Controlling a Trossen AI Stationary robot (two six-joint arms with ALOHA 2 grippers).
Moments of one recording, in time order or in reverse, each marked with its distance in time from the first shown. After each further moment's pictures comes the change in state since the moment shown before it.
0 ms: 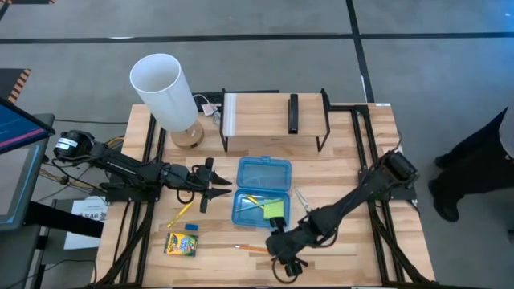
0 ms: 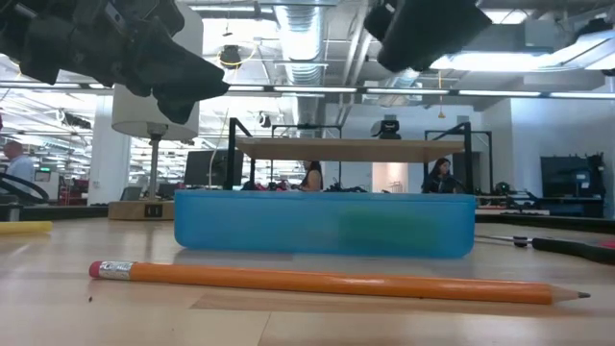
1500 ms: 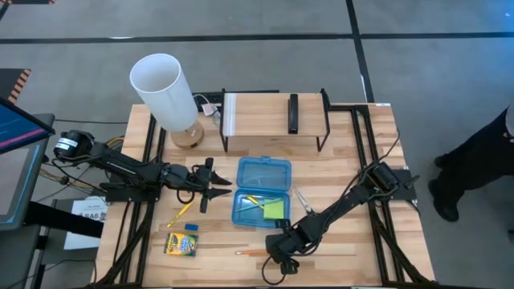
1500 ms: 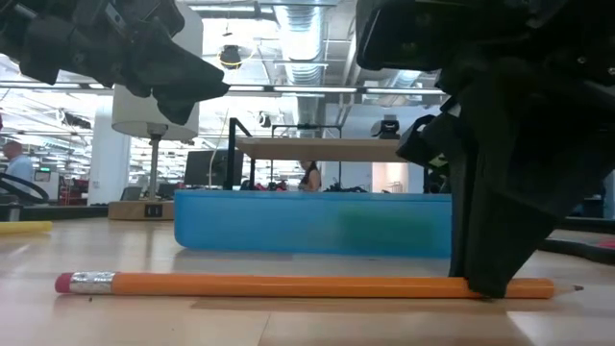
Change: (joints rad) left arm 0.000 0.000 0.000 -0.002 0.000 -0.003; right arm -0.024 0.174 0.002 -0.153 0.000 0.166
